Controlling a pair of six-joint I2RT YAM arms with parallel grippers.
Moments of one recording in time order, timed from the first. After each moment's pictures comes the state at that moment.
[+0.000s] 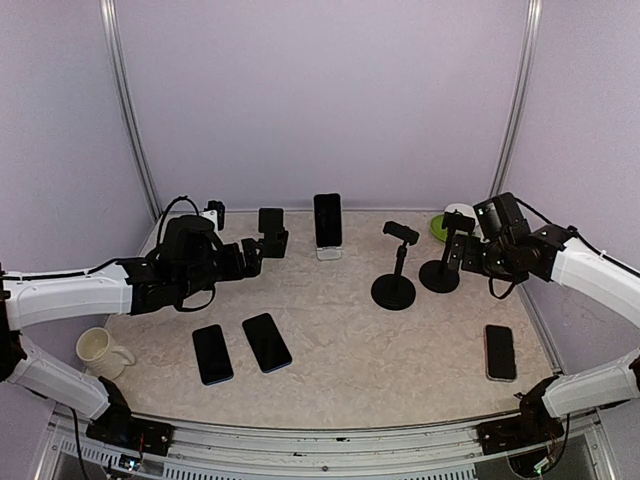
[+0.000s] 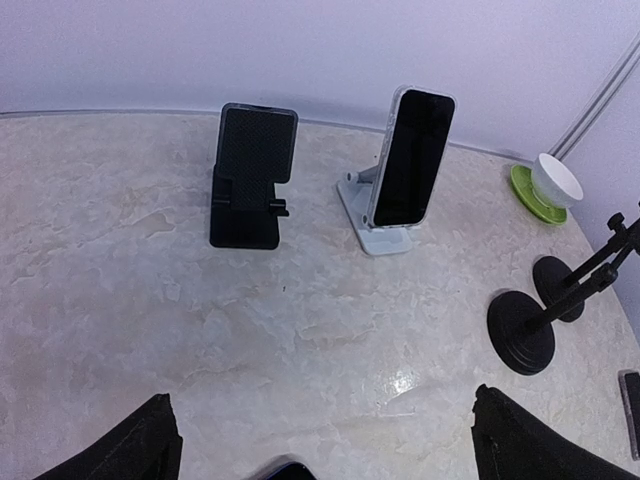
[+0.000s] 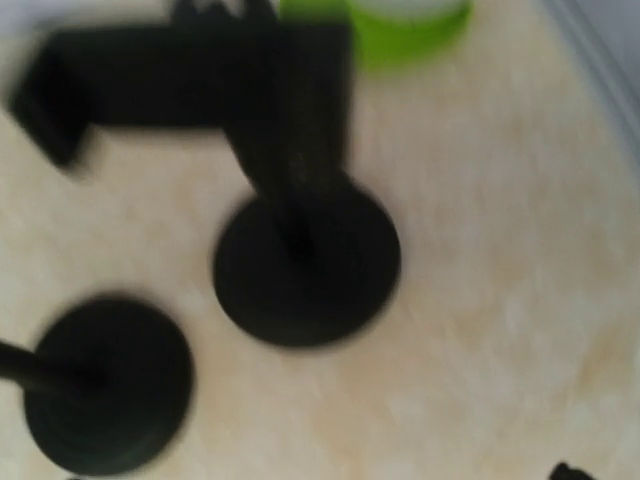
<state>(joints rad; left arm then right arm) -0.75 1.30 0.81 0.05 -0.35 -0.50 0.49 1.18 0.98 -0.60 0.43 0.57</state>
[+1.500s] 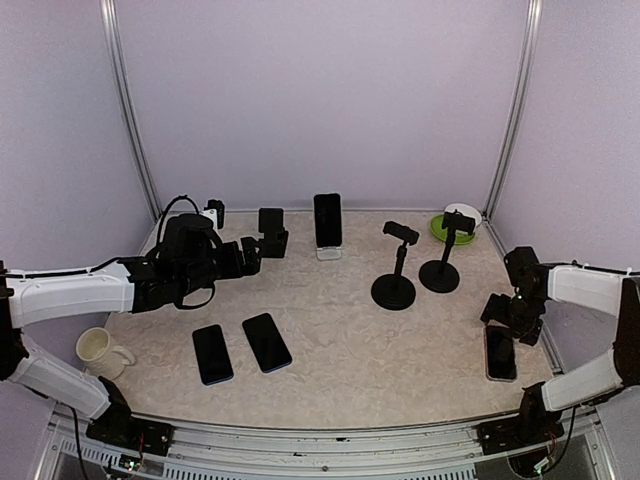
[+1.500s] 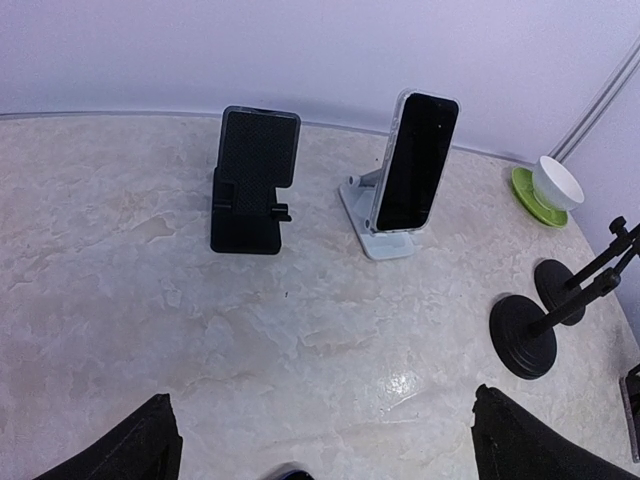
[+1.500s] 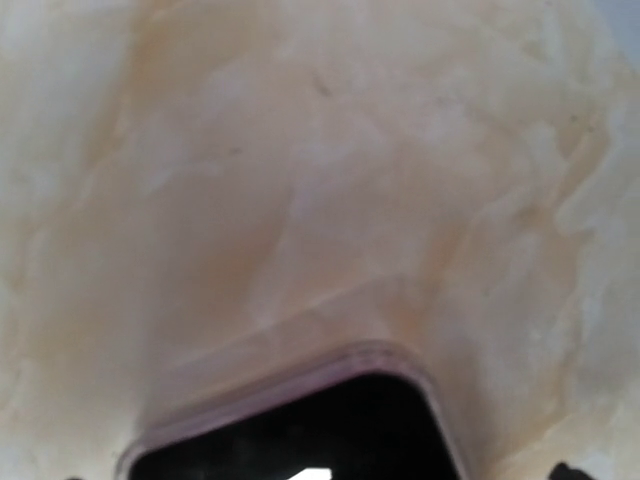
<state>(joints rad) -0.72 1.32 0.81 0.07 -0.32 -0.49 0.04 1.30 0.66 -0.64 0.18 0.66</state>
